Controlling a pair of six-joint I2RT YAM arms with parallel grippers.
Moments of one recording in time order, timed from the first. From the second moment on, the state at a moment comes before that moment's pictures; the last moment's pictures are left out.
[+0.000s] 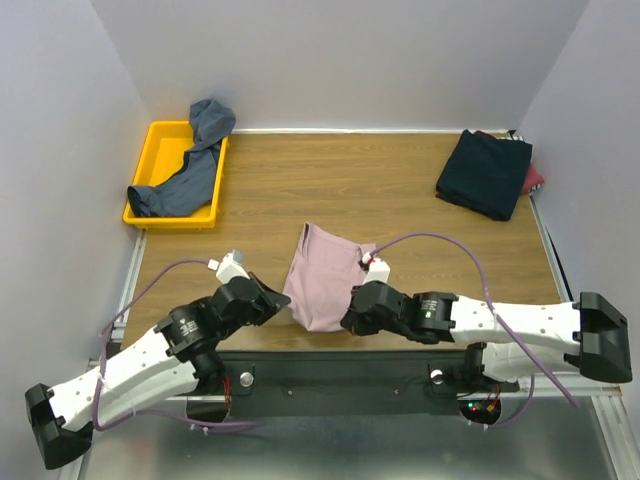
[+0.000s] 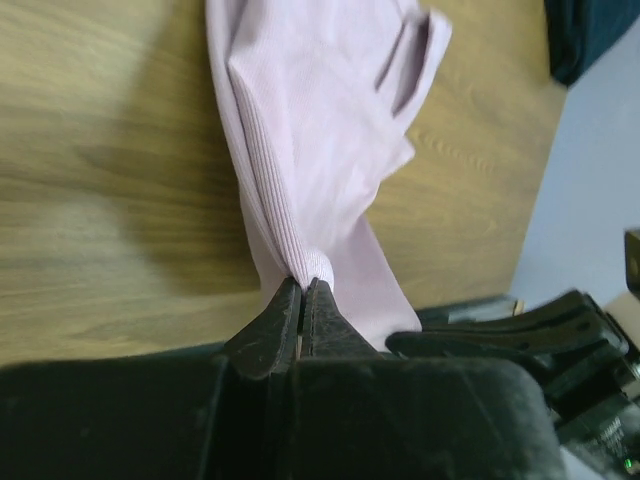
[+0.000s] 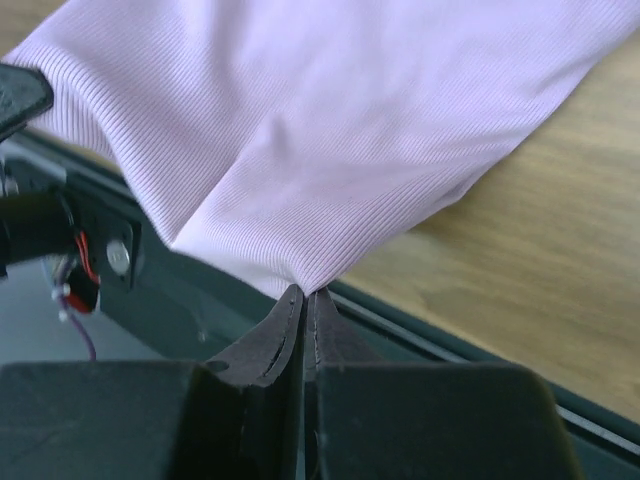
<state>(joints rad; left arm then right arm) -0.94 0.55 0.45 -0.57 -0.26 -1.33 1.27 1.16 0.70 -0.35 0.28 1.05</state>
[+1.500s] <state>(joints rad) -0.31 2.22 1.58 0.12 0.05 -1.00 0.34 2.06 1.37 -0.04 0.00 0.63</state>
